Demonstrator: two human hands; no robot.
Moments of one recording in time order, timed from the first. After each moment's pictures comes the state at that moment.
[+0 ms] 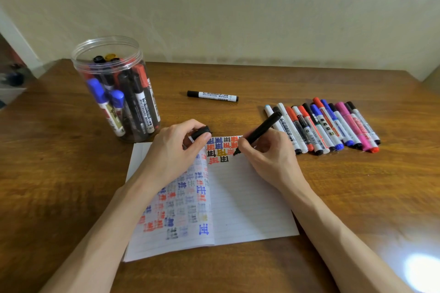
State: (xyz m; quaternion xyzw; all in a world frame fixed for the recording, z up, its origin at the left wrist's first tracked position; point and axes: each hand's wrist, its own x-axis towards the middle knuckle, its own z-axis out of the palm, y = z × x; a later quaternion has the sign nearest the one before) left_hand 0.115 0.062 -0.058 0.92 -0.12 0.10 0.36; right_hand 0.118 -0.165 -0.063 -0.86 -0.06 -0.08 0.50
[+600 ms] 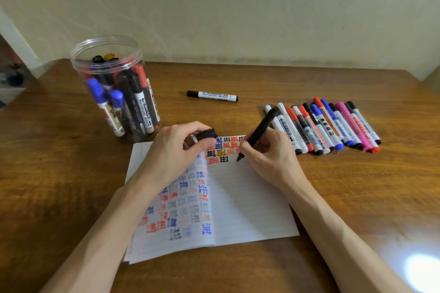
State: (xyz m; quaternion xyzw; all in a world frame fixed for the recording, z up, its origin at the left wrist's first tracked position) left_hand 0.111 0.058 -0.052 0.91 -0.13 0.09 0.37; right_hand 0.118 -0.167 -0.061 -0.86 -0.07 -0.04 0.50
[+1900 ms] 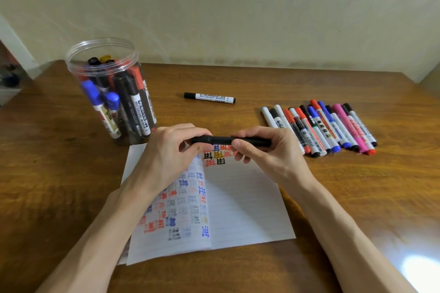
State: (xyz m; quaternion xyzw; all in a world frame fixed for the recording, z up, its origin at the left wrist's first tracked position) left_hand 0.106 0.058 -0.047 0.89 -0.20 0.16 0.38; right_hand 0.117 -0.183 -0.050 -0.77 -0.19 0.00 0.62
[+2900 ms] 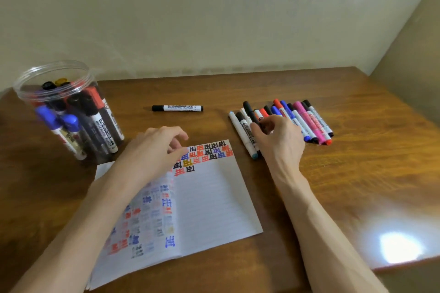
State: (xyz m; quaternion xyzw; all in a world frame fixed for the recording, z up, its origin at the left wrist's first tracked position) left_hand 0.135 0.021 -0.013 0.98 -0.09 -0.04 0.16; right_hand 0.153 -0.236 -0.064 -0.91 0.14 -0.27 0.28
